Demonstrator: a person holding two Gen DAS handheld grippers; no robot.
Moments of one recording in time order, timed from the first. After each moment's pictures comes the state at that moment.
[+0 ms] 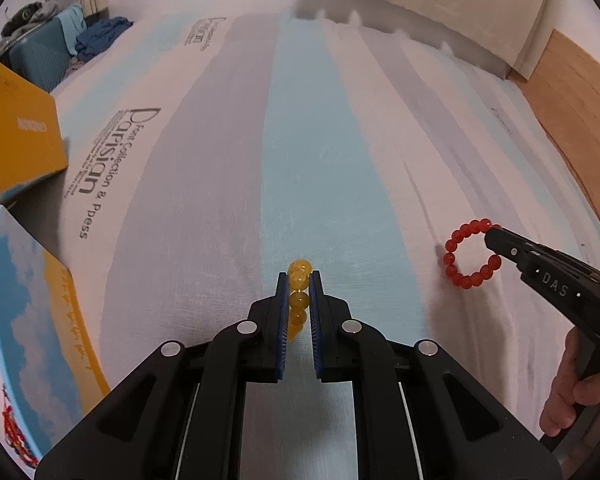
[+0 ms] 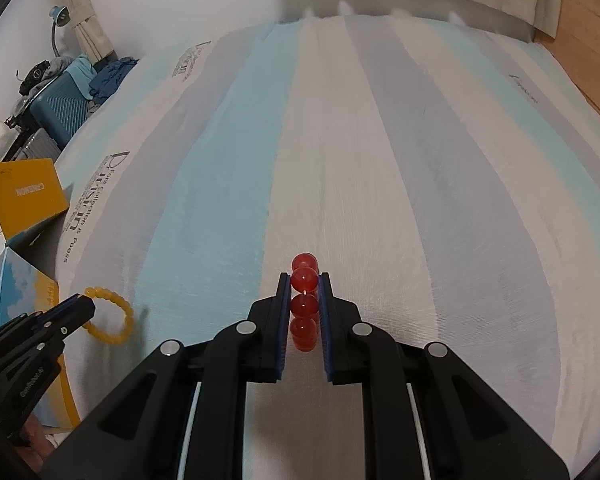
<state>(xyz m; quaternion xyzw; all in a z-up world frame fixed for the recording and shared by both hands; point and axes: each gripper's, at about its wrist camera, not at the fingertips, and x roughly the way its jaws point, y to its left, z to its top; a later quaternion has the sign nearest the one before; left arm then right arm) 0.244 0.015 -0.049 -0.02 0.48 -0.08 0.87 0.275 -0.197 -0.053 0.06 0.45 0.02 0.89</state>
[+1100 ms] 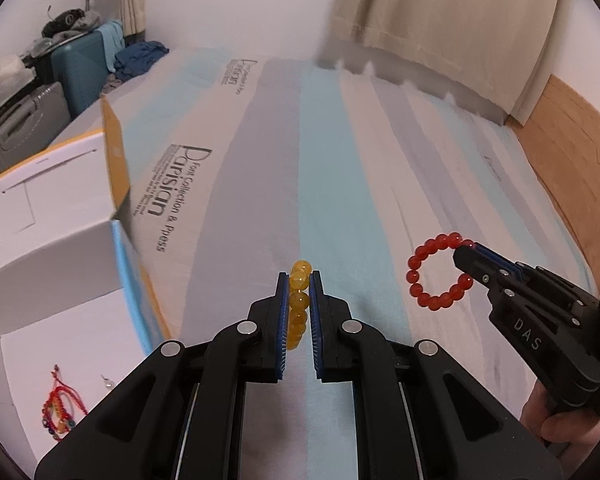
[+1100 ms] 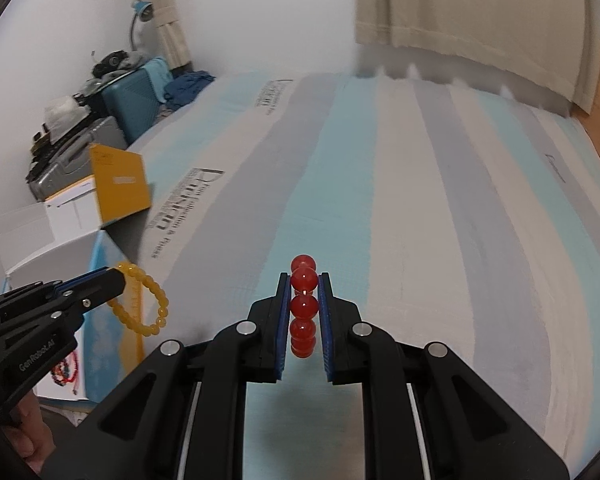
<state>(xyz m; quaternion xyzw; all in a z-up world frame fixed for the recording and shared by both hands) 0.186 0.077 0.042 -0.06 0.43 -0.06 0.90 0.213 -0.105 0.038 0.00 0.38 0.10 0.92</state>
